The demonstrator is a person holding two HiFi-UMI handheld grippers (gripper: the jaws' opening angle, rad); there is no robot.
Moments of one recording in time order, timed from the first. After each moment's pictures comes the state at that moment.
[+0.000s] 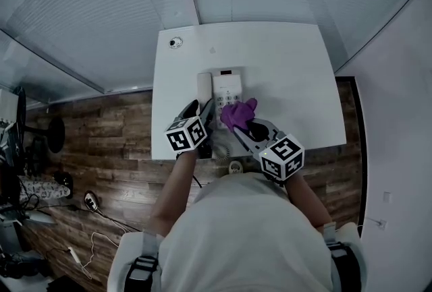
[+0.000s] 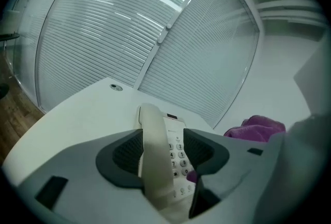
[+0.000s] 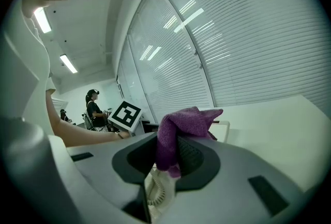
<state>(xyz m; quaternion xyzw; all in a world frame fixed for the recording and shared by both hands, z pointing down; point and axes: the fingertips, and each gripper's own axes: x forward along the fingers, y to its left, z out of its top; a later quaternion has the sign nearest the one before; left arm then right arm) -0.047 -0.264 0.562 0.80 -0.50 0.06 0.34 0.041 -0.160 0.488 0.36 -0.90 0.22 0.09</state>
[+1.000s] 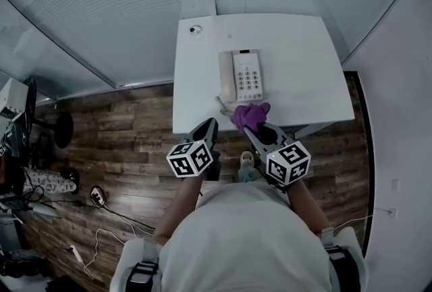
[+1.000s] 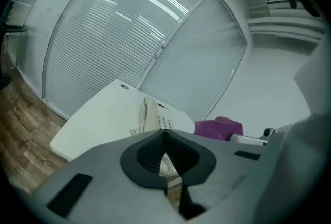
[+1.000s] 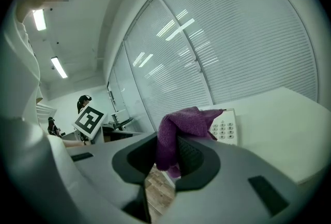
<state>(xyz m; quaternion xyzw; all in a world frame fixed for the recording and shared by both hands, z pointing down) -0.111 -0.087 0.519 0.81 -0.47 0.03 0.35 -0.012 -0.045 0.475 0.42 -0.88 0.23 0.05</state>
